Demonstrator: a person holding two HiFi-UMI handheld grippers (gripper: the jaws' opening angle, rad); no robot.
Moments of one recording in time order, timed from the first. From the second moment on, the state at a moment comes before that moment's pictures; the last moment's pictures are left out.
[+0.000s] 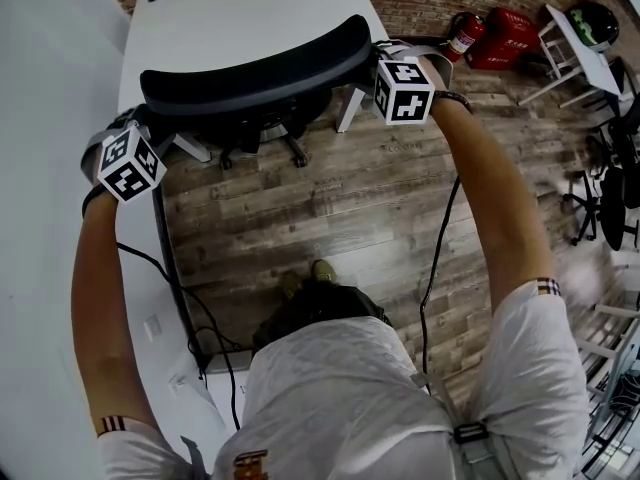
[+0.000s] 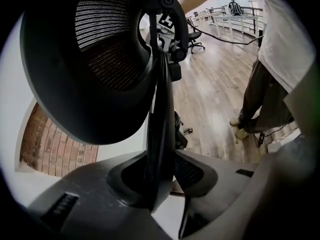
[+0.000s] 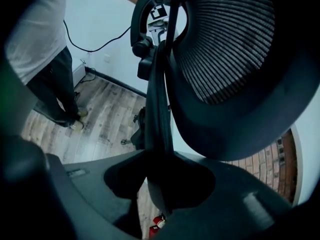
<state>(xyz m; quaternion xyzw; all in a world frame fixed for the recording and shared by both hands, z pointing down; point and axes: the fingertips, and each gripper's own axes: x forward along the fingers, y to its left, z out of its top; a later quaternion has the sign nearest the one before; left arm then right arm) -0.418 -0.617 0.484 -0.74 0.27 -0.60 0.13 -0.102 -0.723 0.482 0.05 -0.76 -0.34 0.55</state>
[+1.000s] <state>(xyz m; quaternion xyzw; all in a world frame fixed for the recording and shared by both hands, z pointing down) -0.381 -0.484 0.485 -0.74 0.26 -0.60 0.13 -0.060 -0.577 0.481 0.07 -0.75 -0.35 0.55</state>
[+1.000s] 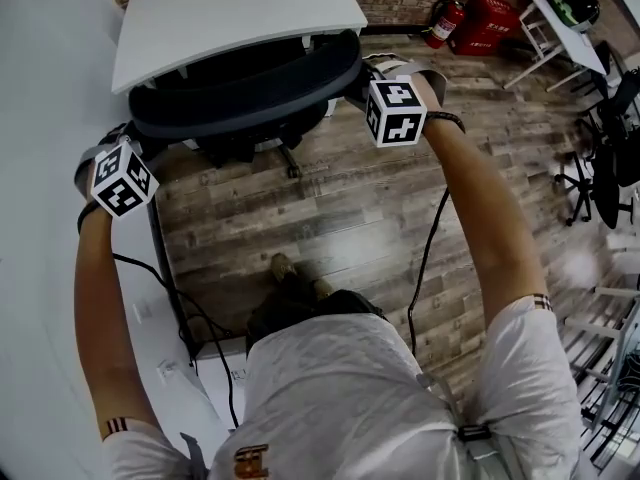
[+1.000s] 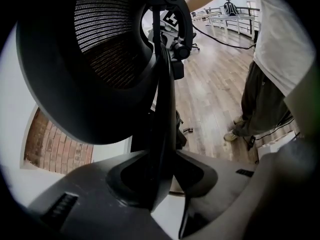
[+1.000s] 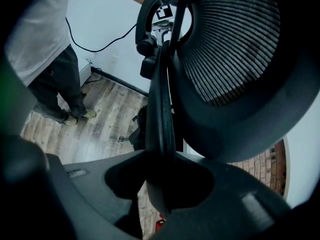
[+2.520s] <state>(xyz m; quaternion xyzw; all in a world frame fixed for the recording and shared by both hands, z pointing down) -0.337 -0.307 0.484 -0.74 0.26 -0.61 0.11 -0.019 -0.411 0.482 0.06 -0.74 -0.35 0.57</state>
